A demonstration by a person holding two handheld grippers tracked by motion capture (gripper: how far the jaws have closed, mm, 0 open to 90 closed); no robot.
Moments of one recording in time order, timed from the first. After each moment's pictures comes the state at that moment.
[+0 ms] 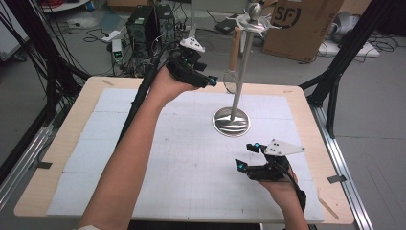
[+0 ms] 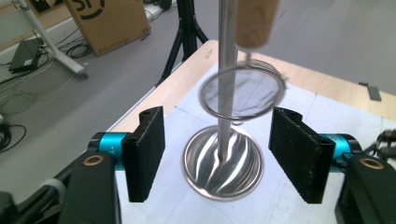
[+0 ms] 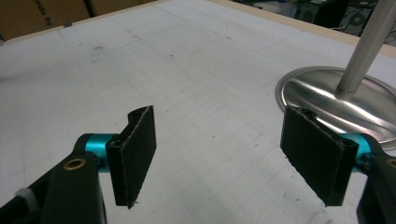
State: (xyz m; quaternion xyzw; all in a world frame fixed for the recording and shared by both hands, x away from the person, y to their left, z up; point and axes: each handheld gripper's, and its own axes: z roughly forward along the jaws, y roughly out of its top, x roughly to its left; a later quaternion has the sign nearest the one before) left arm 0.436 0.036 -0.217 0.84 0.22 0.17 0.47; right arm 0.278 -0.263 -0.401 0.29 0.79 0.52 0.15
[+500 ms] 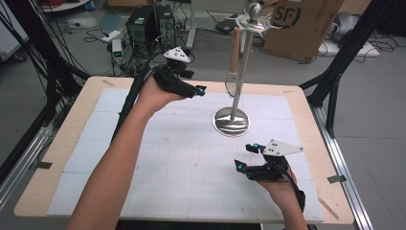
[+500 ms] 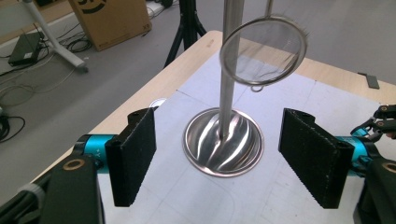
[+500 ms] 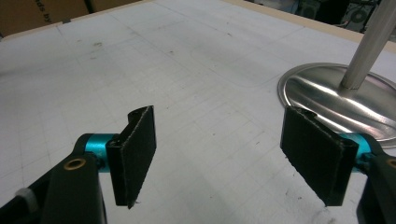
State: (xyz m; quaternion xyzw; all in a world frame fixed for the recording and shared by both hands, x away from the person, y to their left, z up) left arm 0.424 0.068 -0.238 0.83 0.24 0.16 0.48; right arm 0.279 -0.261 -0.403 0.29 0.79 0.52 0.15
